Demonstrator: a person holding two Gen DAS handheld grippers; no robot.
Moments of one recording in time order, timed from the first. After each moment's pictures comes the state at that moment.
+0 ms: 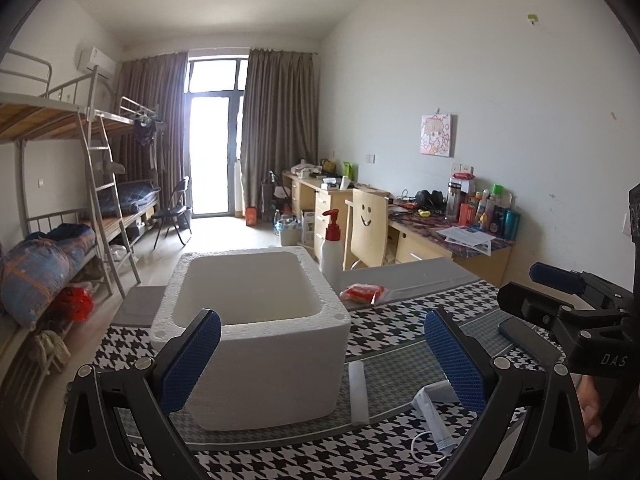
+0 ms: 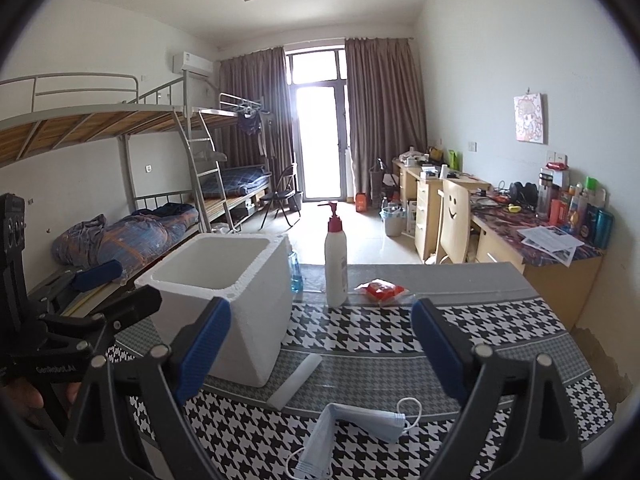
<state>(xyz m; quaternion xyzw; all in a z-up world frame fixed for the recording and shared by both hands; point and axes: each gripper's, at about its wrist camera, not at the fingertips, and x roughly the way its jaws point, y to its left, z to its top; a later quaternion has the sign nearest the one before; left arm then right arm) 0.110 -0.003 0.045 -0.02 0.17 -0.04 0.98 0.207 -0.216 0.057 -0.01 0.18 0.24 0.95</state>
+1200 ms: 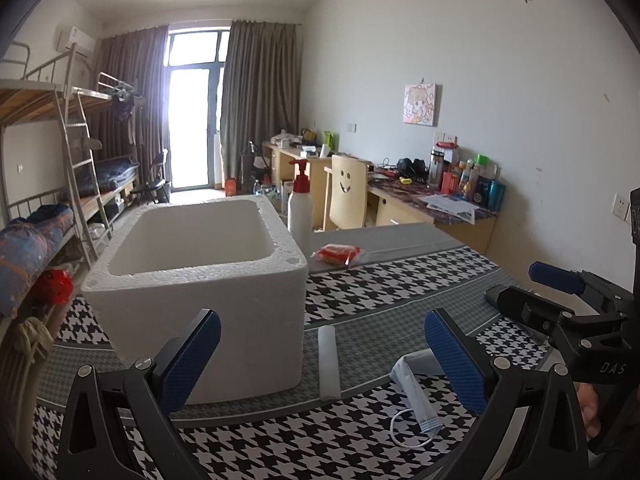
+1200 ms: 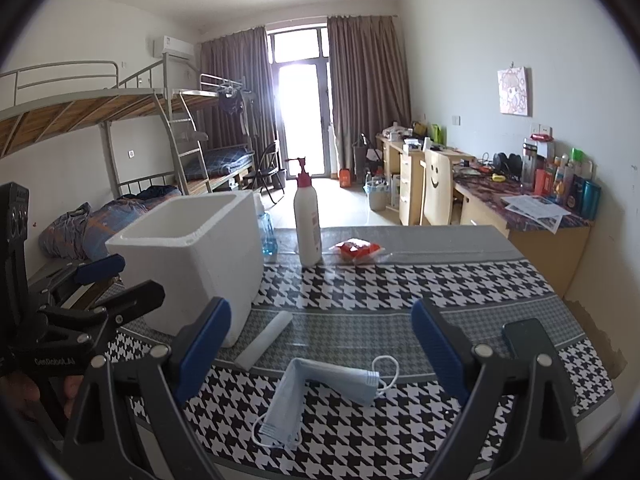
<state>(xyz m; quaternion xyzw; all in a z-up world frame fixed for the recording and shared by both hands) 0.130 -0.024 0.013 -0.02 0.22 -0.08 0.97 0.208 -0.240 0.021 -0.01 0.23 0.21 0.95</state>
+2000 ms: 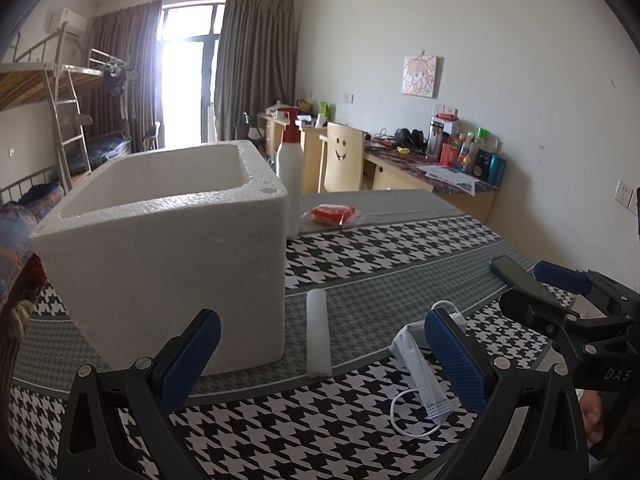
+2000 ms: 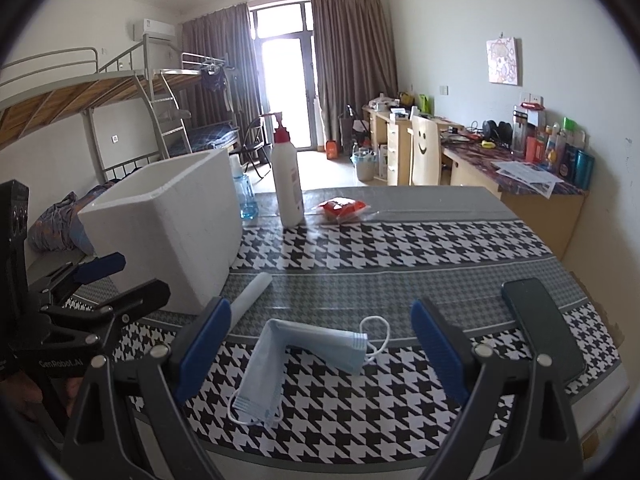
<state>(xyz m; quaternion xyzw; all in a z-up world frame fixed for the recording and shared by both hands) 0.147 -0.037 -0.025 -0.03 0.27 -0.09 0.96 0.218 -0.245 -0.009 -0.01 0.28 0.19 0.94</state>
